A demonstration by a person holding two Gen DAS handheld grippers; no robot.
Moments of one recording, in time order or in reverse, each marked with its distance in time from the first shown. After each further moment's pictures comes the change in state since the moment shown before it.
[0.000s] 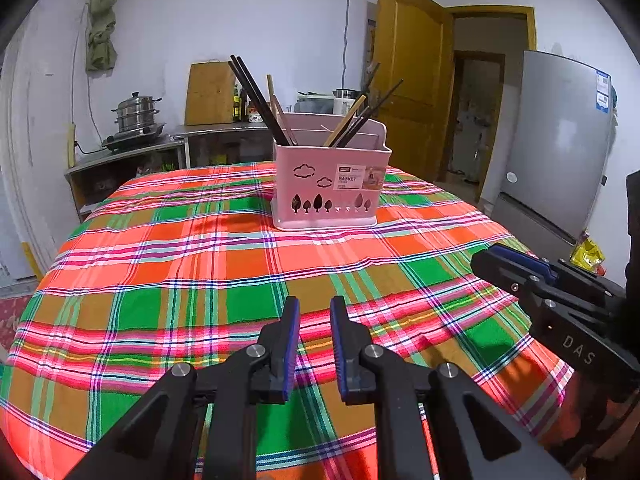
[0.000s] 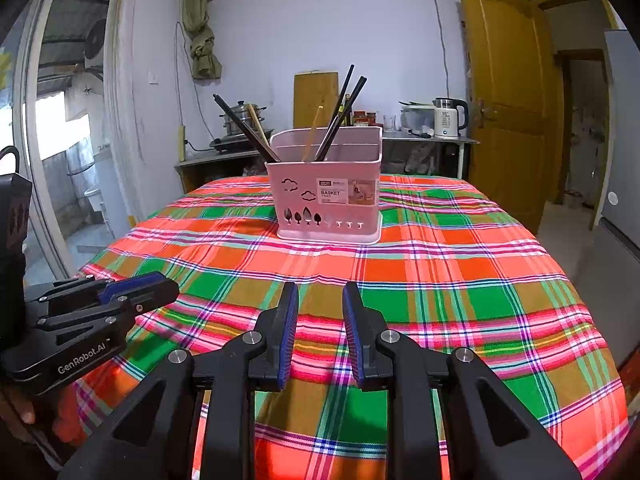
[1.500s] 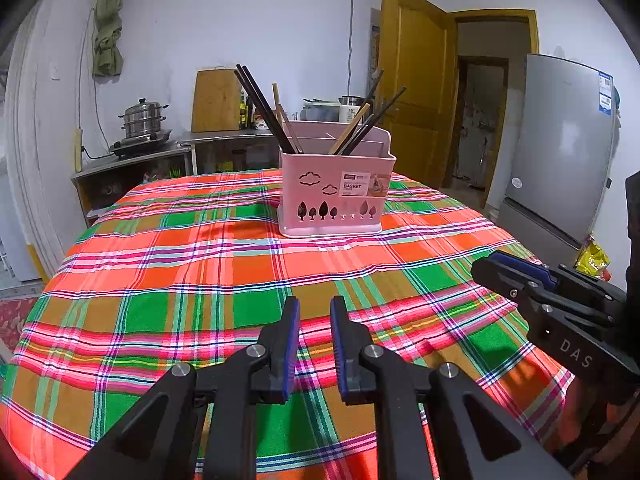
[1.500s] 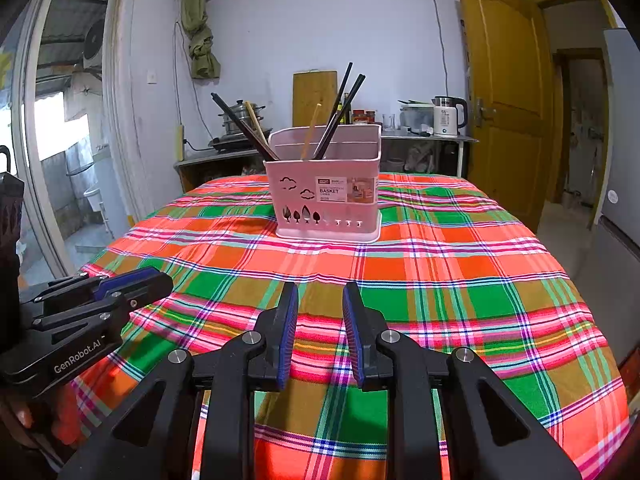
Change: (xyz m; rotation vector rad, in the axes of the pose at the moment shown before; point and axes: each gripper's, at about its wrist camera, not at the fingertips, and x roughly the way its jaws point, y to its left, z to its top) left arm -0.003 -0.003 0.000 0.007 -0.023 0.025; right arm 0.003 0.000 0.000 0.003 0.008 -0.002
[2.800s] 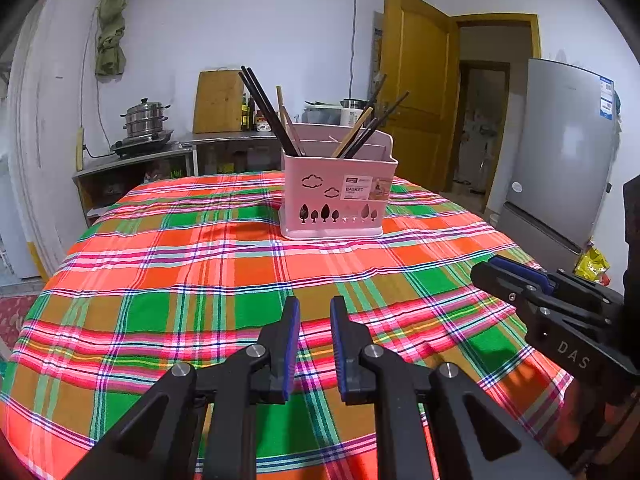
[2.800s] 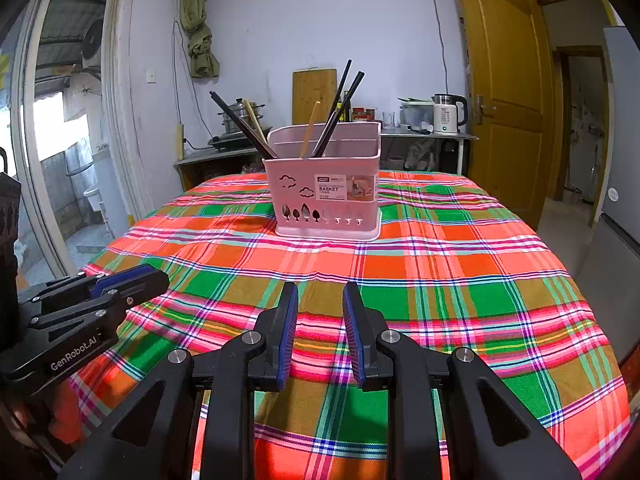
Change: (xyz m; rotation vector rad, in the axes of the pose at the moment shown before) left arm -0.002 0.001 0.000 -0.014 -0.012 0.000; right arm 0.002 0.000 0.000 0.003 0.003 0.002
